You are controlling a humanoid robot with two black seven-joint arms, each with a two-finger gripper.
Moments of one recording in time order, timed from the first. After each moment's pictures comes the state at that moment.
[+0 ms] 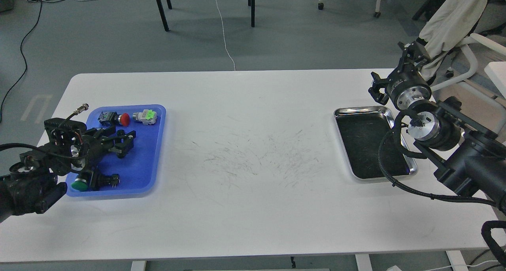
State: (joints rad) left arm -0.75 0.43 0.02 -0.37 1.37 0.22 -0.49; right arm 0.79 -0.39 0.61 0.82 0.13 -0.12 0.28
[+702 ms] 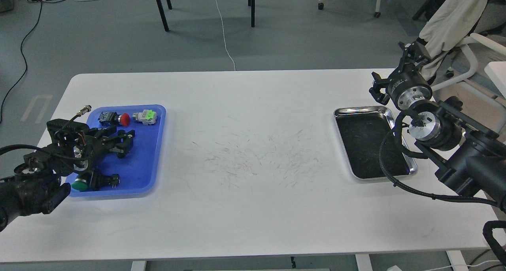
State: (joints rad) left arm -0.74 0.38 0.02 -0.29 1.38 0.23 -0.49; right arm 0.79 -0.39 0.61 0.82 0.13 -0.12 0.28
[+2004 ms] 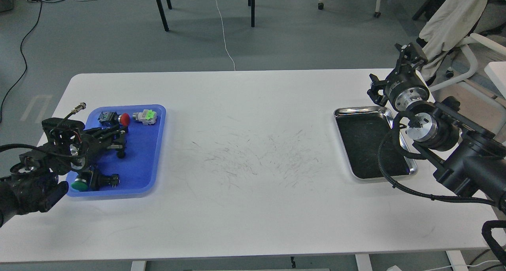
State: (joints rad) left arm -0.74 0.40 0.02 -0.31 1.33 0.23 -0.49; right arm 0.79 -0.39 0.58 0.81 0.13 -0.12 0.28
